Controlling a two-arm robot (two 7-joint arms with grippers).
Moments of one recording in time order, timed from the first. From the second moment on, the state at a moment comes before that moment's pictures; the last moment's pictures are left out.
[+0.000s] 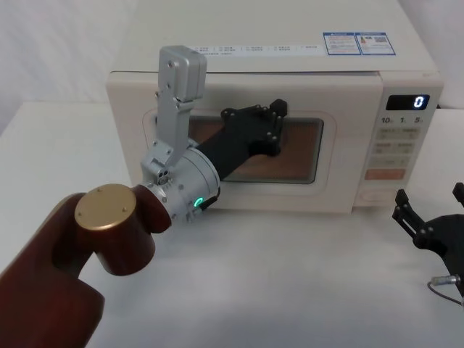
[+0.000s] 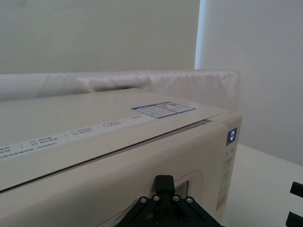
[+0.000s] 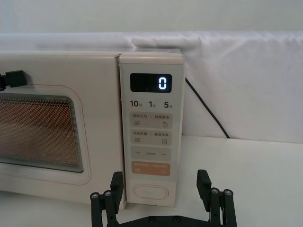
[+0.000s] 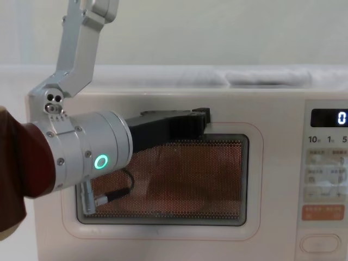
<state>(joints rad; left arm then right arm) -0.36 0.29 0.45 -1.61 -0.46 0.16 -0.28 -0.28 0.08 -0.06 -1.93 0.06 0.00 0.09</state>
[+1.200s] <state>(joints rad) -0.34 0.23 0.42 -1.60 -0.39 0.17 -0.25 -0.28 0.08 -0.06 -1.93 0.06 0.00 0.09</state>
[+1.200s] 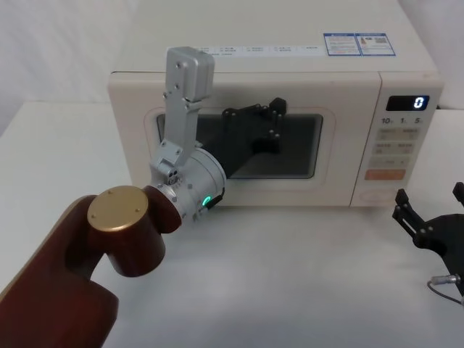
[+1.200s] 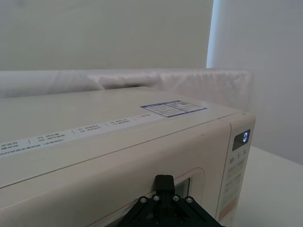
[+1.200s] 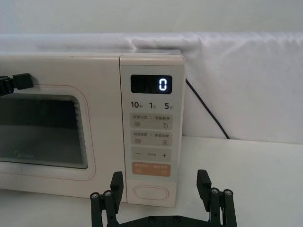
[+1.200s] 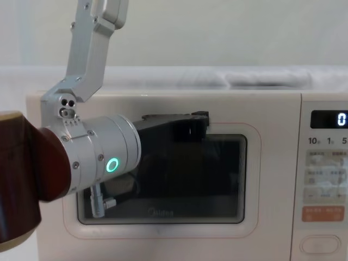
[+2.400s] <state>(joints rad) -0.08 0.40 0.43 -1.87 -0.50 0.15 -0.27 -0.28 0.08 -0.06 -1.93 0.06 0.00 0.09</state>
